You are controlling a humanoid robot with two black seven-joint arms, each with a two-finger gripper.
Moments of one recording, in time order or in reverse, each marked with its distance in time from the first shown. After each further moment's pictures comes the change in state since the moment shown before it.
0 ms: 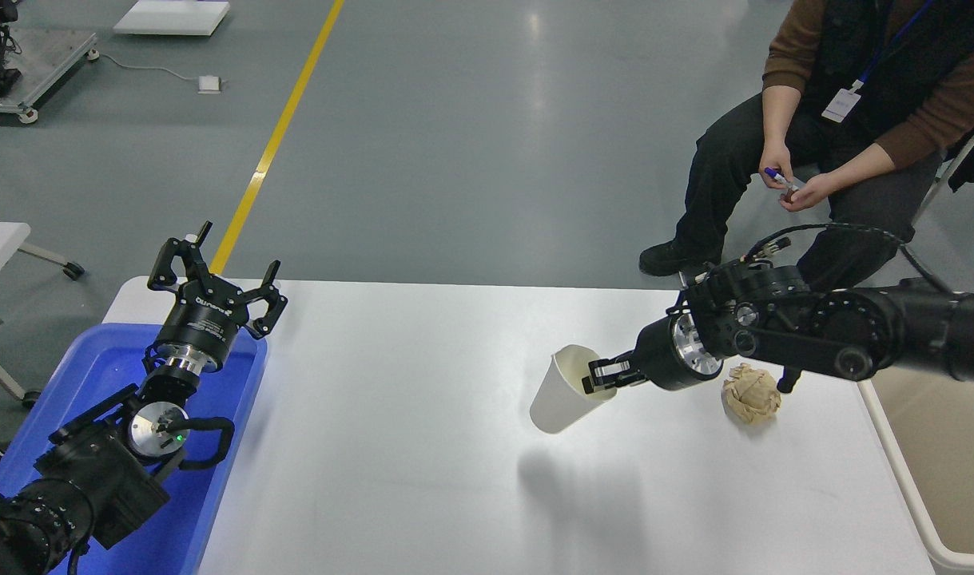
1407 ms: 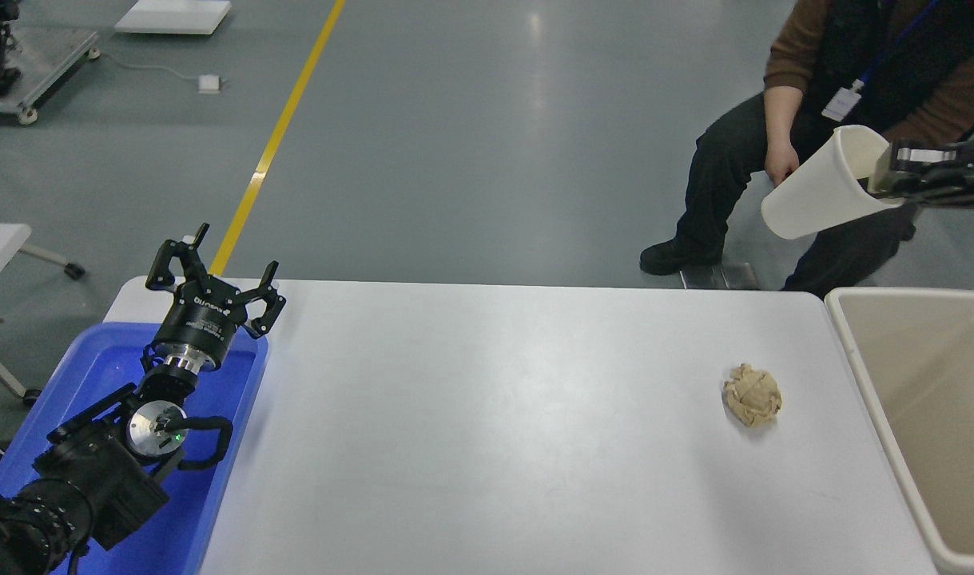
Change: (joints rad) left arm 0.000 -0.001 0.000 0.000 -0.002 0.000 0.000; right arm 0.433 -0.679 -0.284 0.046 0.165 0.106 0.012
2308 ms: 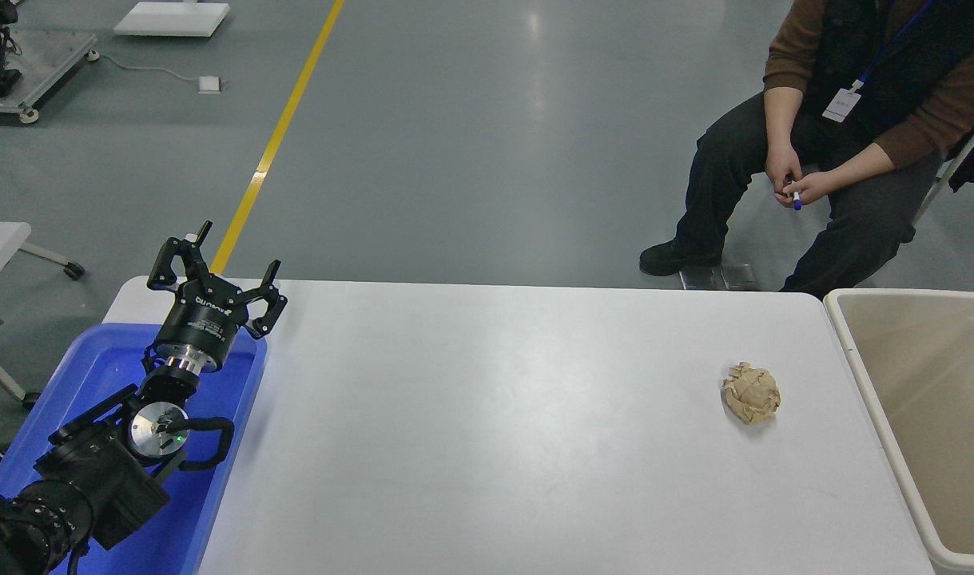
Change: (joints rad) left arm -0.001 0.001 0.000 0.000 0.000 0.001 0.000; right arm -0.631 -0.042 -0.003 -0.271 0.615 -0.367 0.152
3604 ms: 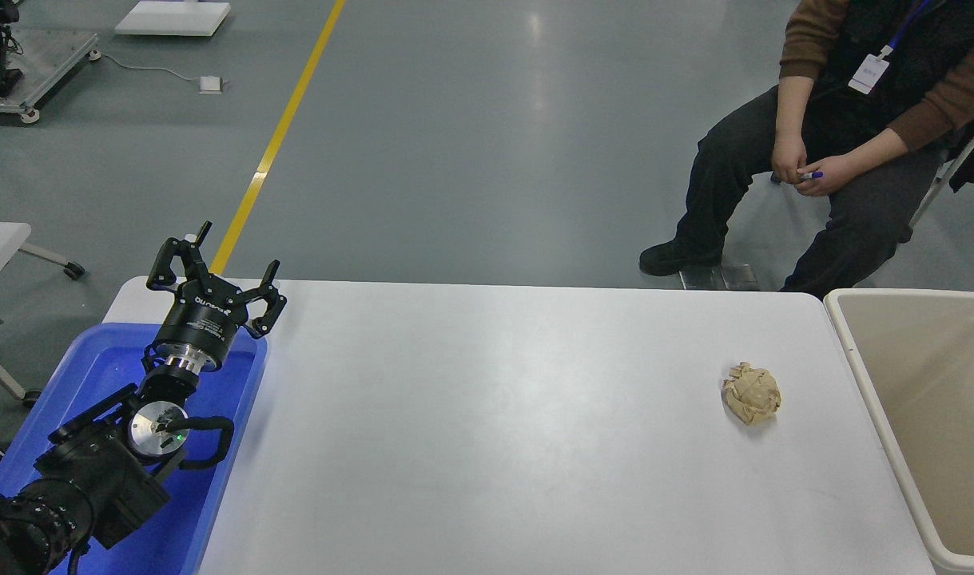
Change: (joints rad) left arm -0.001 0.000 0.000 0.000 0.000 0.000 0.000; right arm -0.752 0.625 1.226 -0.824 0.426 -0.215 -0.375
